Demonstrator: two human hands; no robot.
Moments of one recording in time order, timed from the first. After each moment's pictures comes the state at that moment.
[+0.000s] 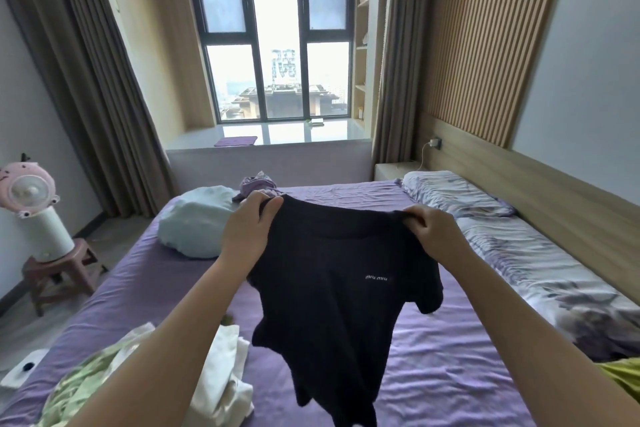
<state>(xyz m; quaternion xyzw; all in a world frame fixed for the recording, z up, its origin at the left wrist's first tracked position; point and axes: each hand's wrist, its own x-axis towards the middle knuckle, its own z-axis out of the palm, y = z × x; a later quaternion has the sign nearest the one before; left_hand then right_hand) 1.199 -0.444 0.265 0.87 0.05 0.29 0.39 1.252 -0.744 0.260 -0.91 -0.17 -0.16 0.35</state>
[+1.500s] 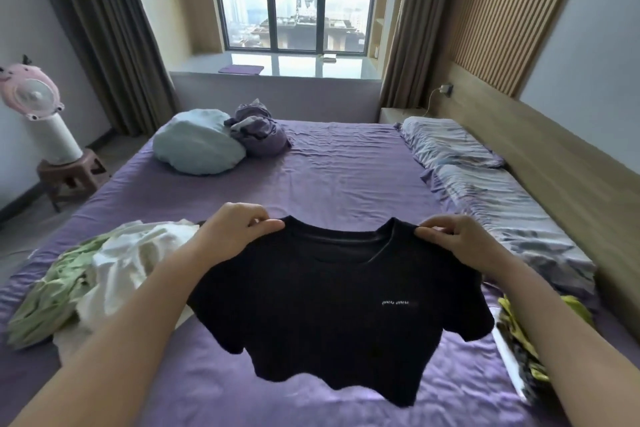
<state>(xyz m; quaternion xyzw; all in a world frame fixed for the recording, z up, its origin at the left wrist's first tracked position) 1.089 -0.561 0.182 0.95 0.00 0.09 0.29 1.176 -0.935 0.187 -0.89 -0.21 0.07 0.39</state>
